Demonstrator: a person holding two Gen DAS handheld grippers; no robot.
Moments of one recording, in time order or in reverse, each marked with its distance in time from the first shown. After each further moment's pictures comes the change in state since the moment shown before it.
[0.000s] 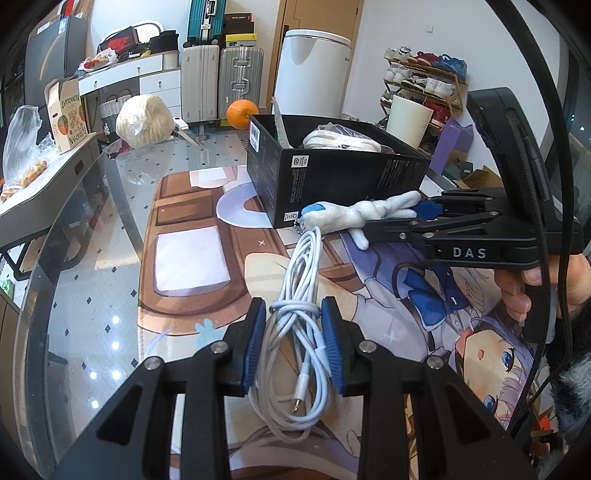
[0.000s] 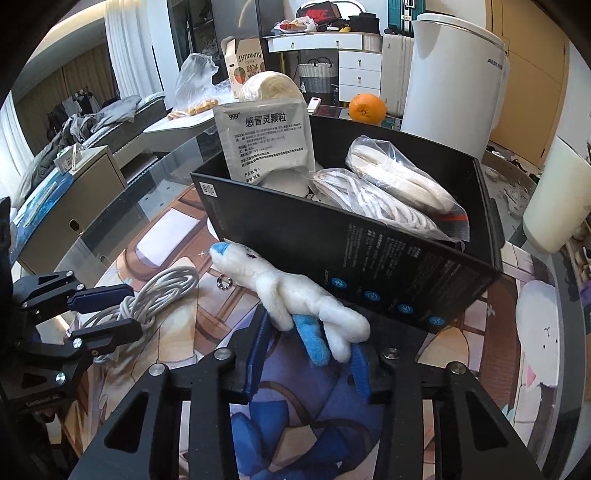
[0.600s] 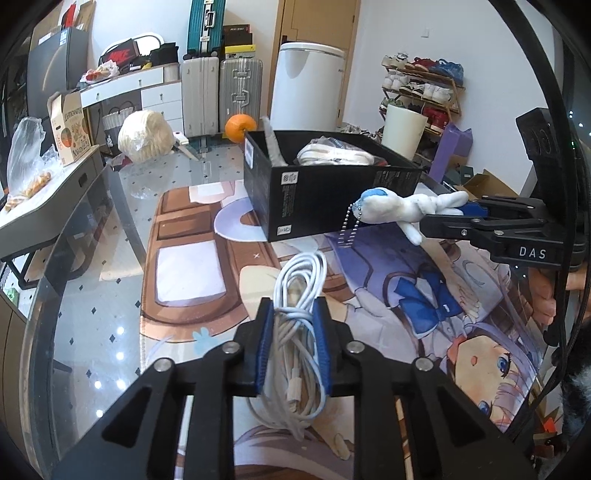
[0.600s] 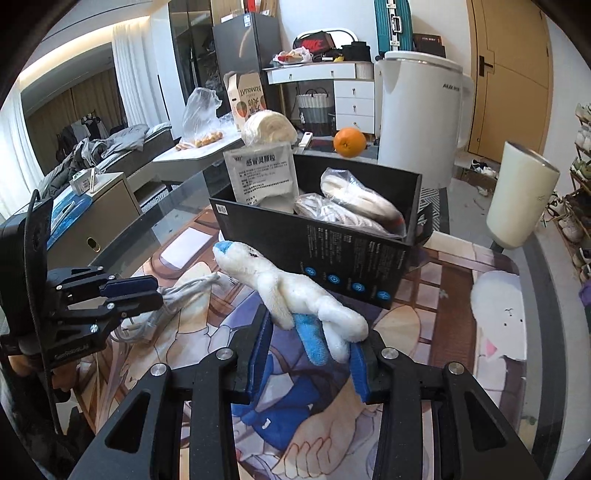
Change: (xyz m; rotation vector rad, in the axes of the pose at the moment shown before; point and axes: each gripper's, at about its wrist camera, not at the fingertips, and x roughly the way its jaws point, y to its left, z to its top) left arm -0.009 -0.010 0.002 0.019 -0.042 0.020; right arm -0.062 -0.023 -0.029 0.023 -0.132 0.022
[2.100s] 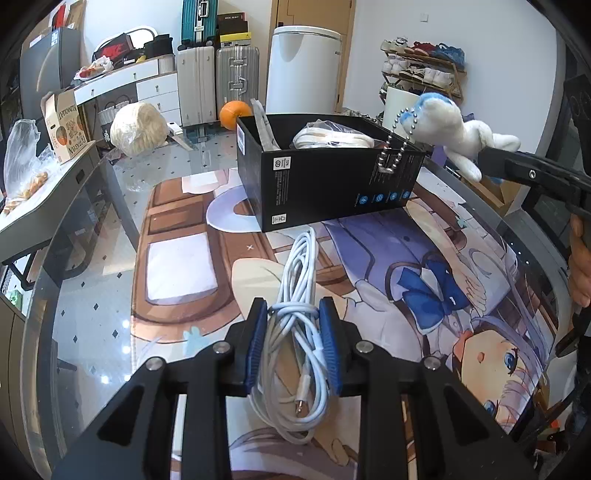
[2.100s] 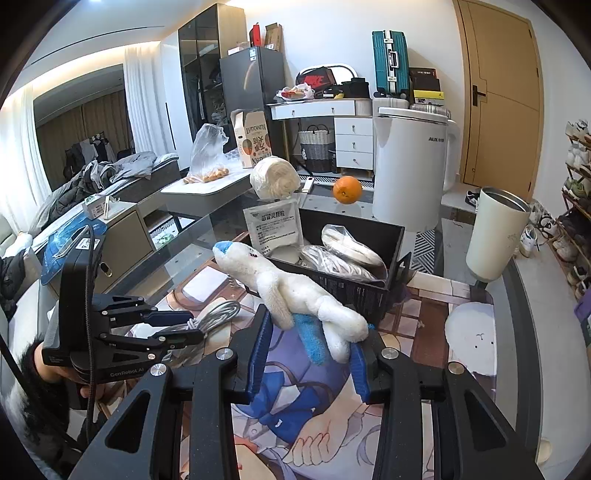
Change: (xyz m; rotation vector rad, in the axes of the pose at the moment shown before) left arm 0.014 -0.006 0.005 0.023 0.062 0.016; right arm -0.058 0.001 0.005 -0.009 -0.143 0.004
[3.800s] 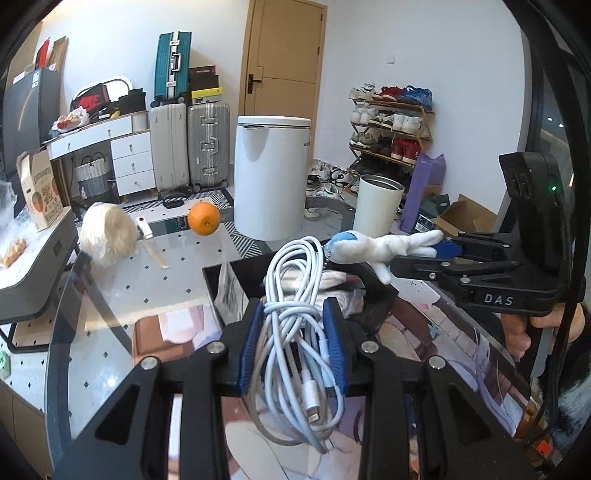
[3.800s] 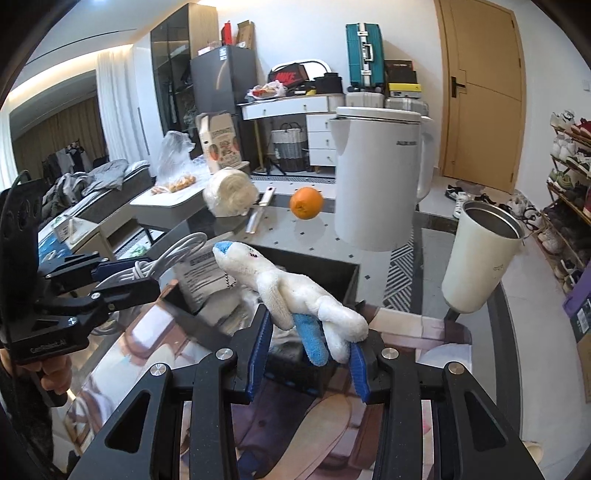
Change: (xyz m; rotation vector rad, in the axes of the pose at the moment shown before) left arm -0.017 -0.008 0.111 0.077 -0.204 -0.096; right arm 0.049 -0.055 0.054 0.058 0.018 -0.085
